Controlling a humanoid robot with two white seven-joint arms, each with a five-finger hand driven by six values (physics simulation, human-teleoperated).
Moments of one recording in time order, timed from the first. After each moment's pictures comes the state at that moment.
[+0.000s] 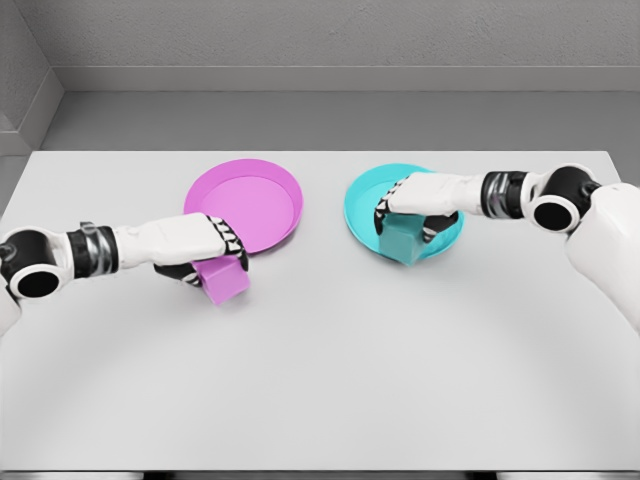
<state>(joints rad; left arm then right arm) -0.63 0.74 -0.84 -1.35 -0.50 -0.61 -0.32 -0.79 -0.49 0.74 -1.11 0.56 -0.61 0.61</state>
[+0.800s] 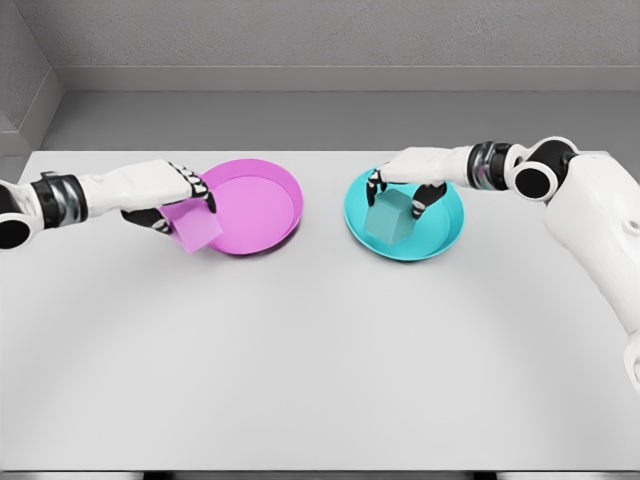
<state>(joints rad) -0.78 0.72 -0.83 -1.16 -0.50 -0.61 -0.32 -0.91 -0.37 0.73 -0.86 0.56 -0.61 0.61</state>
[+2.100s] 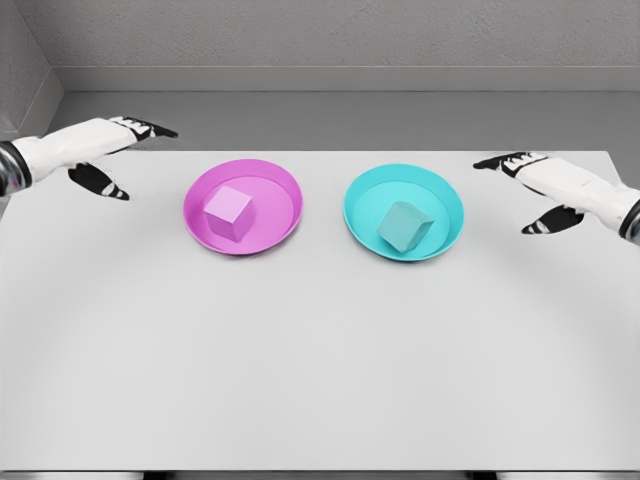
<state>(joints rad) -0.85 0.77 -0.79 -0.94 -0.26 -0.61 -0.33 -0.41 -0.58 0.08 -1.23 0.50 -0.61 0.60</state>
